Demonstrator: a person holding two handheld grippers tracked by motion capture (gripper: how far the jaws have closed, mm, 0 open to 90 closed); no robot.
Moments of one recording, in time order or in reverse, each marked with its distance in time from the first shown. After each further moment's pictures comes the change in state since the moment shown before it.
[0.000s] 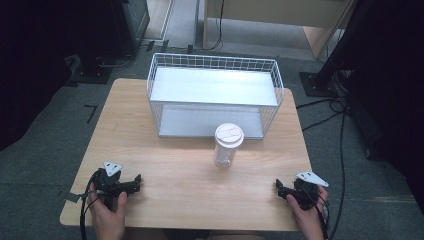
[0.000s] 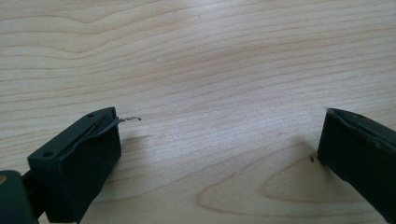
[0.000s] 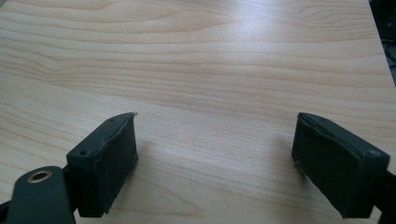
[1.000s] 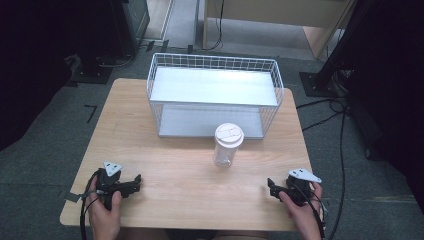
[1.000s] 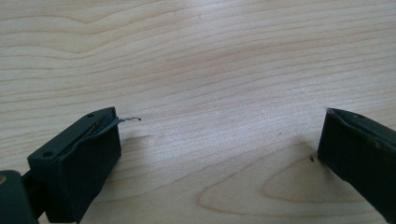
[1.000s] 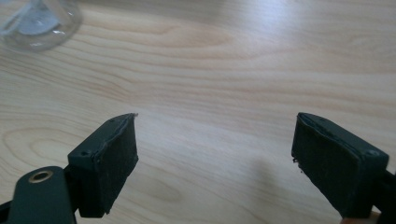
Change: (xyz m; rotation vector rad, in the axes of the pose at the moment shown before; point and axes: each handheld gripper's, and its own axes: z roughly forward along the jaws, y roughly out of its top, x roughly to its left) left arm 0.000 0.000 0.000 -0.001 0.001 0.000; right arm 0.031 0.021 -0.012 0.018 0.065 -0.030
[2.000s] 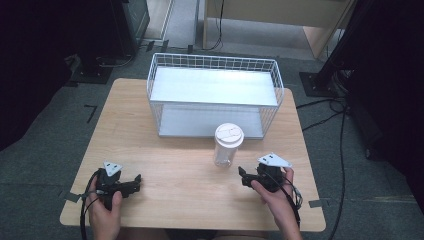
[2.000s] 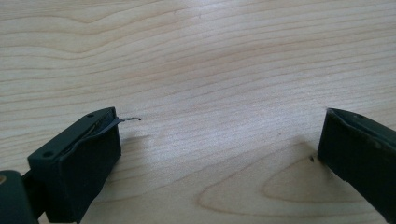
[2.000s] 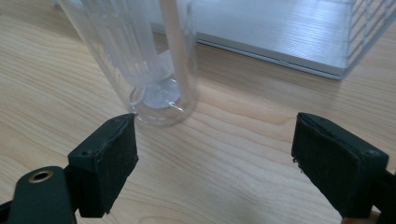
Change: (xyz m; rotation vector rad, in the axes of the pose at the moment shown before) left arm 0.000 0.000 0.000 0.001 0.000 -0.001; right arm 0.076 0.052 0.014 -0.073 0.149 -0.099
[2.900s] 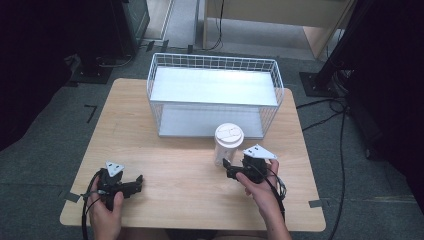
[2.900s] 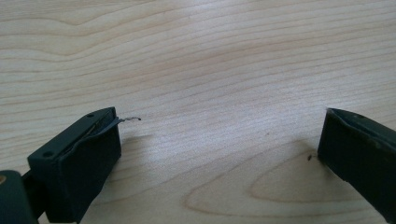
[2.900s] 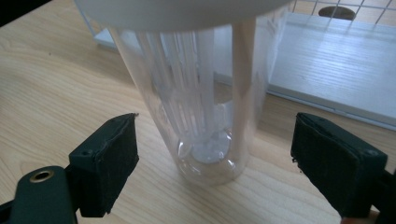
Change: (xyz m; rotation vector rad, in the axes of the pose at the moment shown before) left arm -0.004 0.000 0.000 0.003 -0.010 0.013; right arm 0.029 0.026 0.021 -0.073 0.083 0.007
